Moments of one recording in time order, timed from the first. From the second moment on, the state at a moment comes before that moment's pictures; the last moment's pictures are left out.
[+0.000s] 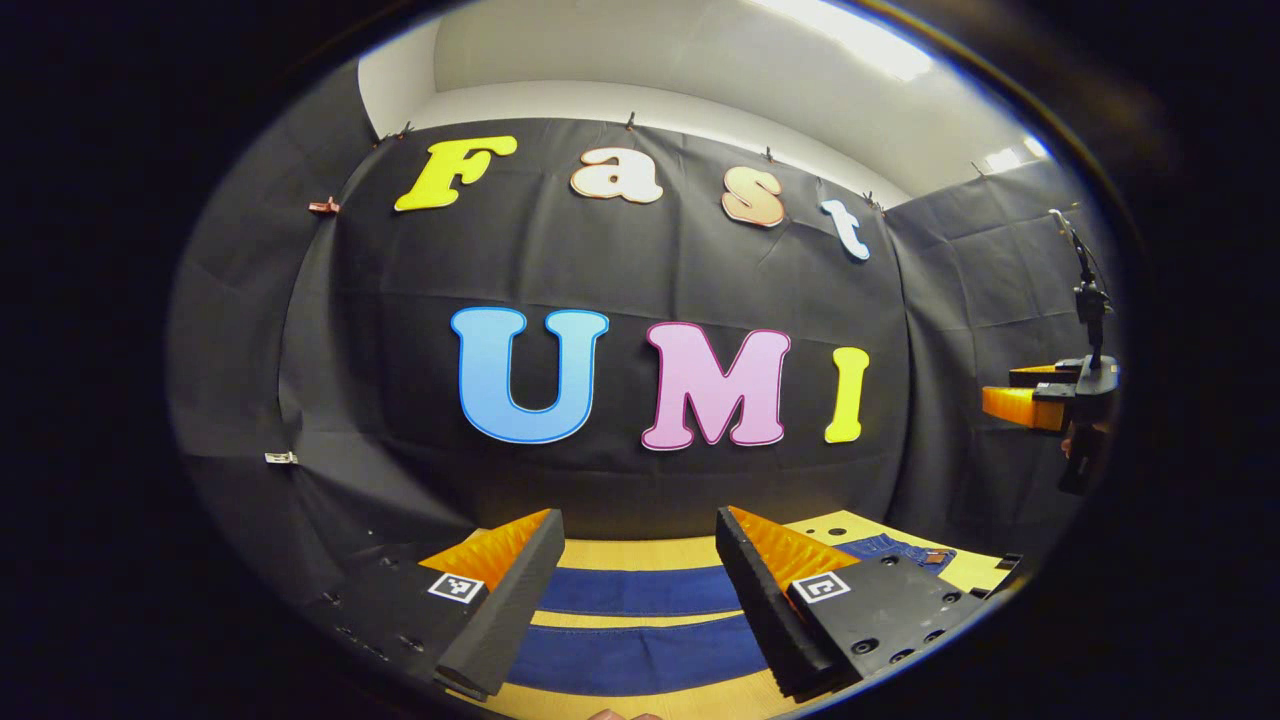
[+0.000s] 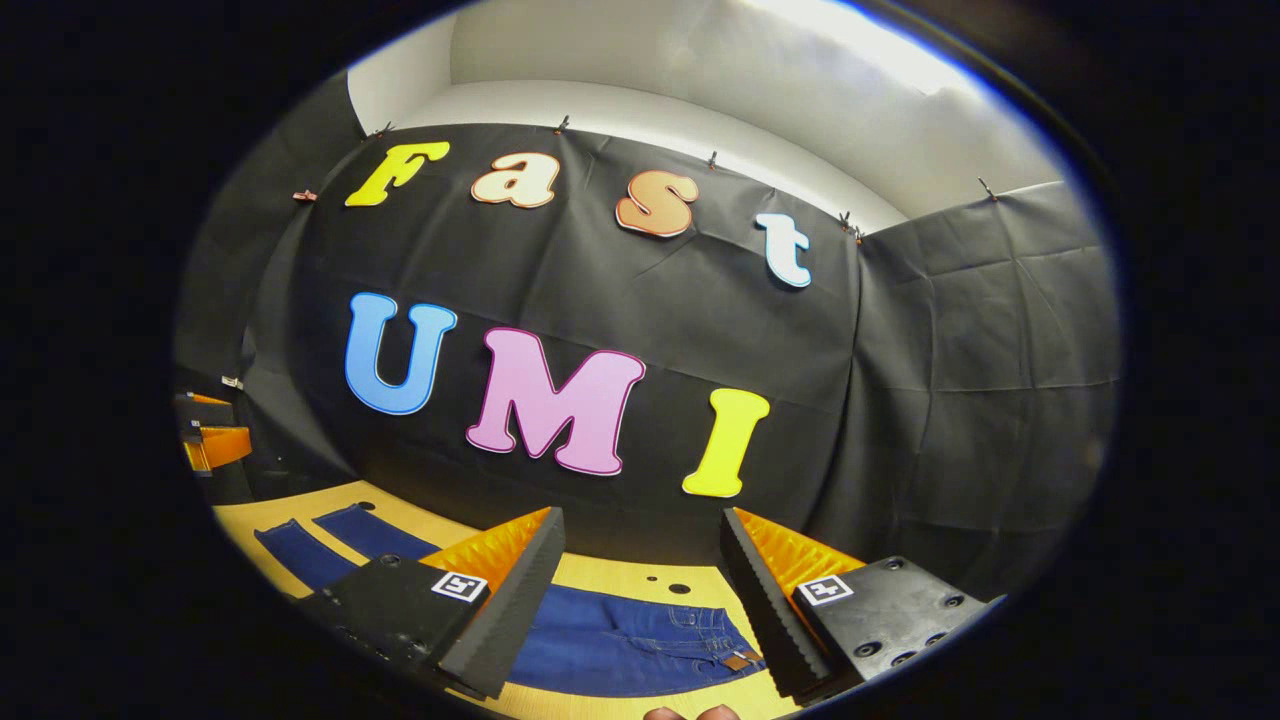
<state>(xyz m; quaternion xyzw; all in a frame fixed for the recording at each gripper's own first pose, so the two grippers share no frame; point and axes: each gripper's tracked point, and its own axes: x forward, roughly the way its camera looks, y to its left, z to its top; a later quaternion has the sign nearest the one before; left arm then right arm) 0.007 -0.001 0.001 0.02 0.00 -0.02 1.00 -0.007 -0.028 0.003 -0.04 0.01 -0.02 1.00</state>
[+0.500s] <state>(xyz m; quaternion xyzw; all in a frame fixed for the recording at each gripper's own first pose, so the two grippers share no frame) 0.019 0.021 -0.006 0.12 0.01 -0.10 0.99 0.032 -0.021 0.014 -0.15 0.00 0.06 0.99</state>
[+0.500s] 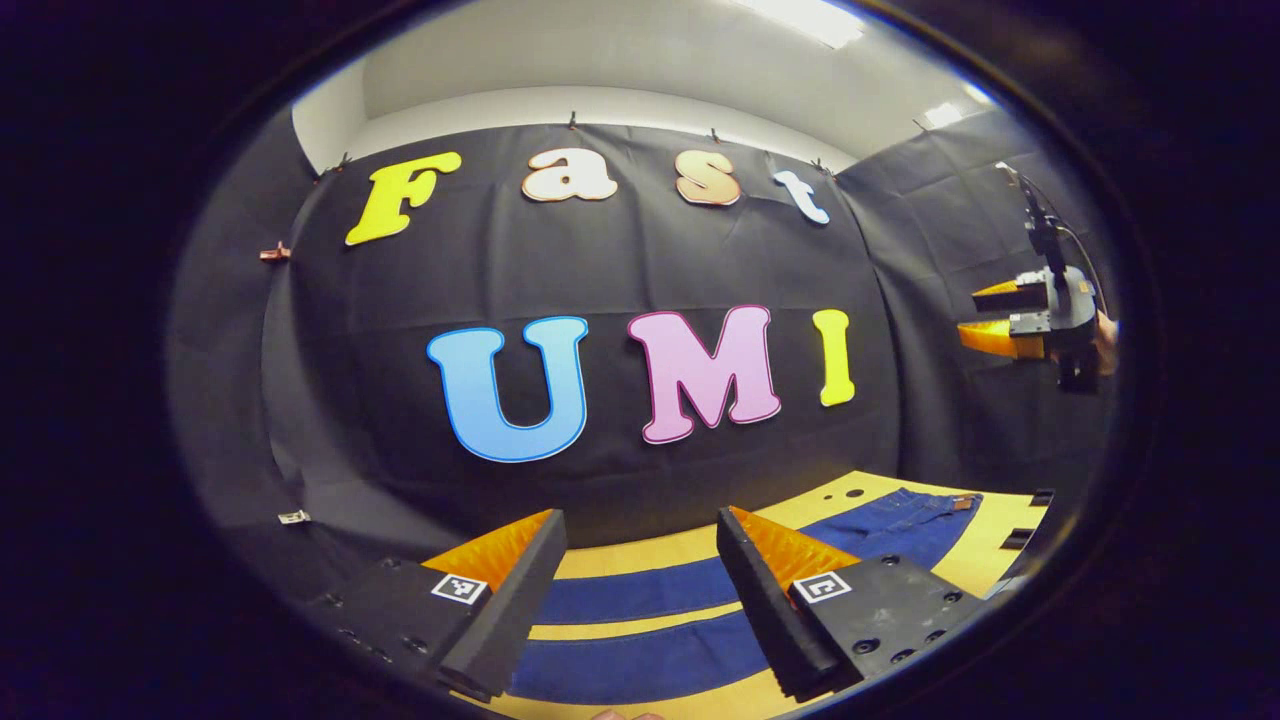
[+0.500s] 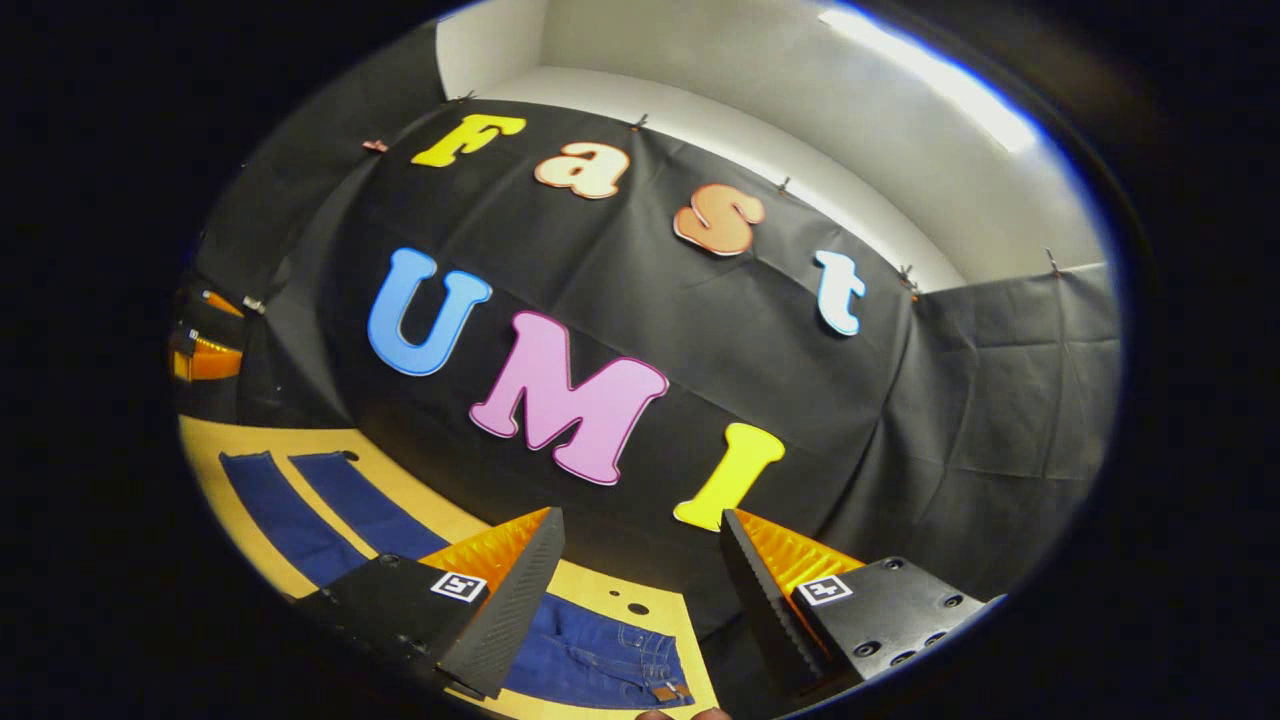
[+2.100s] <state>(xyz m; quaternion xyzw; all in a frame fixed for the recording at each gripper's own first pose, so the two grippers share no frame) 0.020 0.210 -0.372 0.40 0.55 -0.41 0.60 0.009 -0.136 -0.465 -0.29 0.59 0.40 0.64</state>
